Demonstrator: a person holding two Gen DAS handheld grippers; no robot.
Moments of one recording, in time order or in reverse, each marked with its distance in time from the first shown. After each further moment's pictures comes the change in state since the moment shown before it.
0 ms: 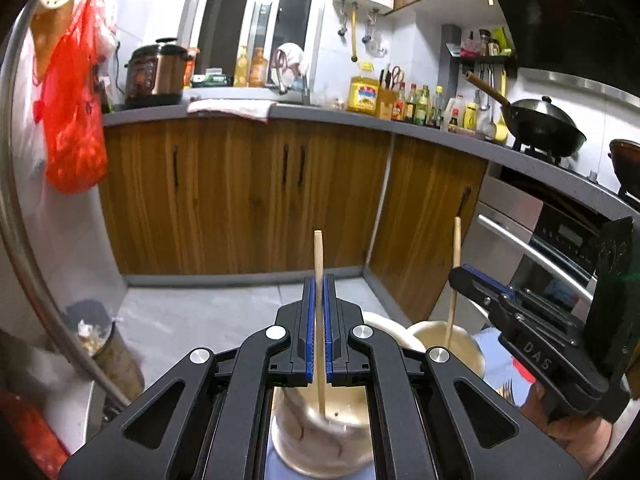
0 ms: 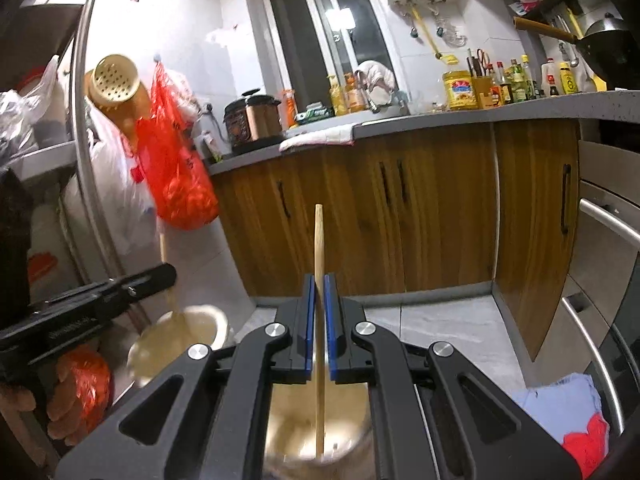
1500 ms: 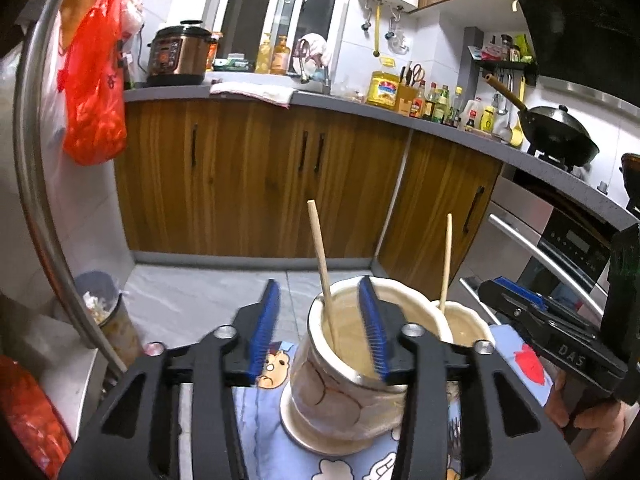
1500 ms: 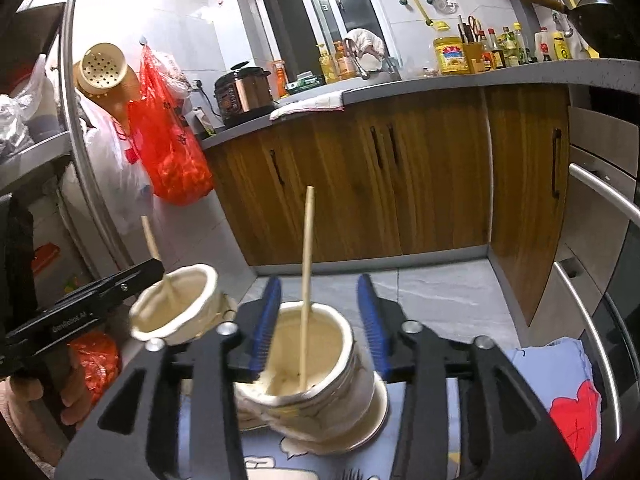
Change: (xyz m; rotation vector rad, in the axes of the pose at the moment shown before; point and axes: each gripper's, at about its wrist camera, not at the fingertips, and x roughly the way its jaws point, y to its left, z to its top) left arm -0.010 0.013 -0.016 -0.078 0.033 0.034; right arm -0.019 -0.011 -0.002 0.041 0.103 0.001
